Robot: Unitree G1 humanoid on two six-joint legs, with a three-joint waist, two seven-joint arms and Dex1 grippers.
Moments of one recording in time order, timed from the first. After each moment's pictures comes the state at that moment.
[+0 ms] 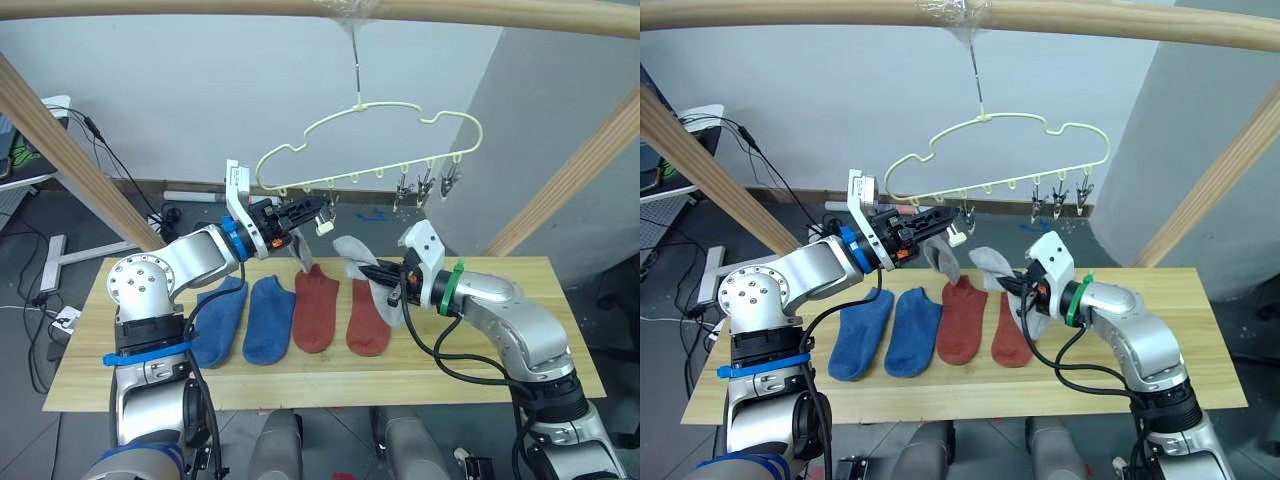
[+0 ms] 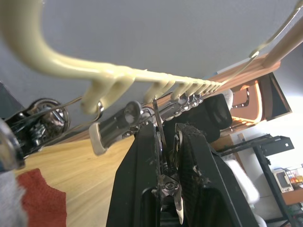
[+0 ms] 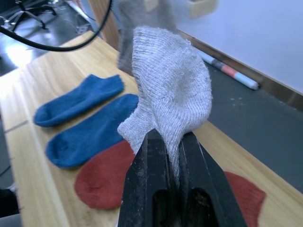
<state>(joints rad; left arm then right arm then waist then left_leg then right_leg) -0.68 0.36 0.36 0.08 -1.42 1.21 -0.08 -0.42 -0.38 0.14 -0.35 0.34 0.82 0.68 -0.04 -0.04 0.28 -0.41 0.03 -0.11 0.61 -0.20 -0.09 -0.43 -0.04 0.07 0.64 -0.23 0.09</state>
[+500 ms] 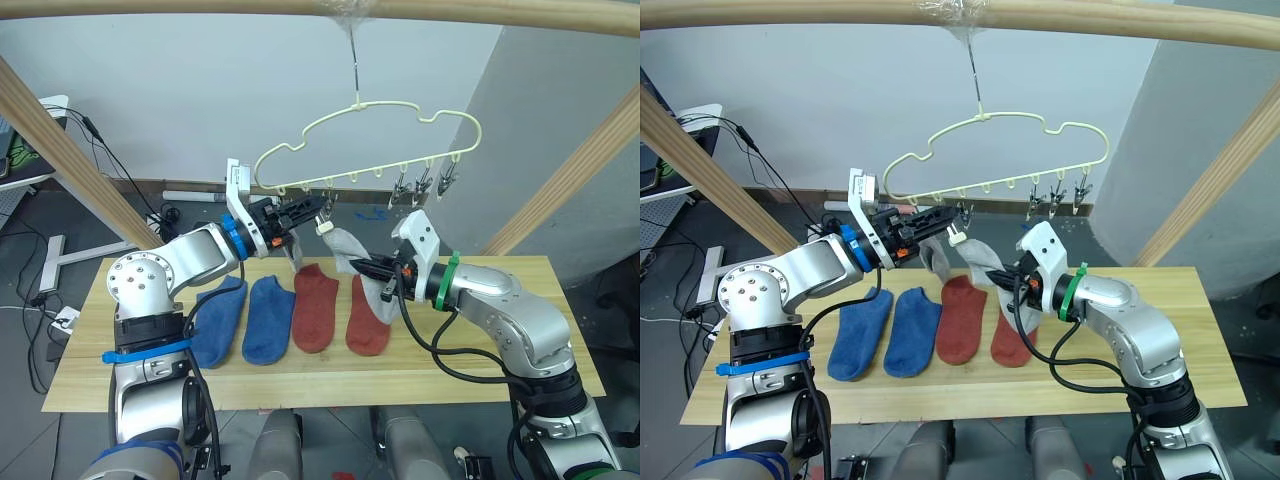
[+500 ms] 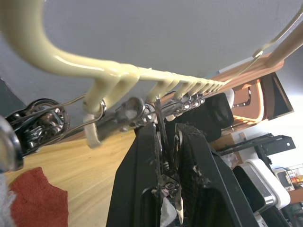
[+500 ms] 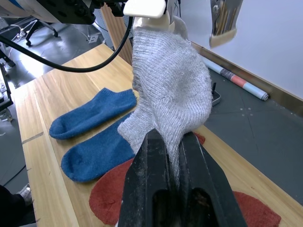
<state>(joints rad) -0.69 0.36 0.36 0.08 -1.42 1.21 -0.08 -0.47 -0.37 0.14 -0.39 0.39 0.86 0.65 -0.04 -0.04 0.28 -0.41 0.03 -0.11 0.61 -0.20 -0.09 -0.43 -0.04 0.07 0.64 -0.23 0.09</state>
